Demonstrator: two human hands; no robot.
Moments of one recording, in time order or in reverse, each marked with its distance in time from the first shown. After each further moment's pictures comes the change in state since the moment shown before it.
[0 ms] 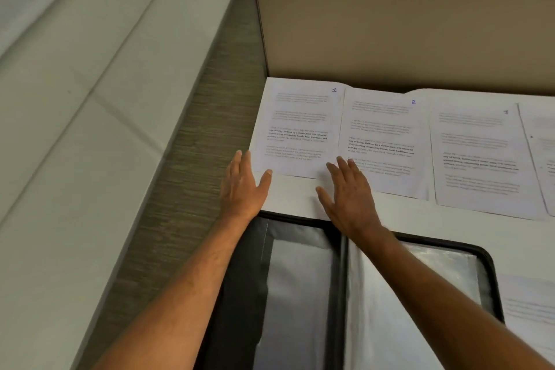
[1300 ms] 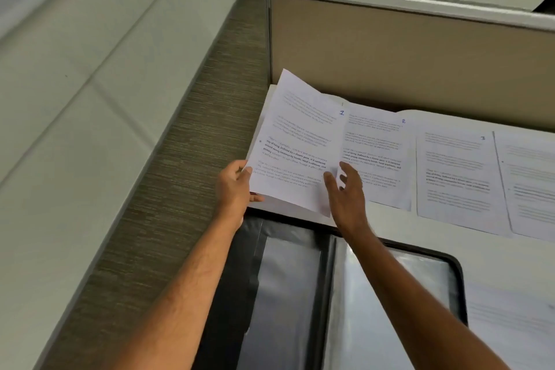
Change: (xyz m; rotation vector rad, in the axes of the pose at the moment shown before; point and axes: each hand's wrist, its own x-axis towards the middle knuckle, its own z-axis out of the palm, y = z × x) left_hand -0.024 0.018 -0.033 -0.873 0.109 -0.250; right_hand -0.004 -0.037 -0.040 0.843 0.097 0.373
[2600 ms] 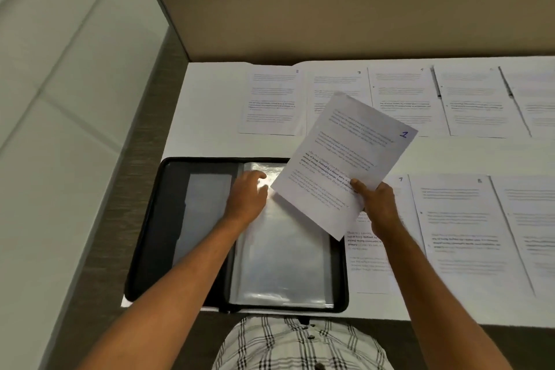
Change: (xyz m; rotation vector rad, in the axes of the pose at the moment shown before) left_hand -0.234 -0.071 0.139 0.772 -0.342 0.406; right_hand -0.174 0.134 -0.302 0.328 0.172 0.212
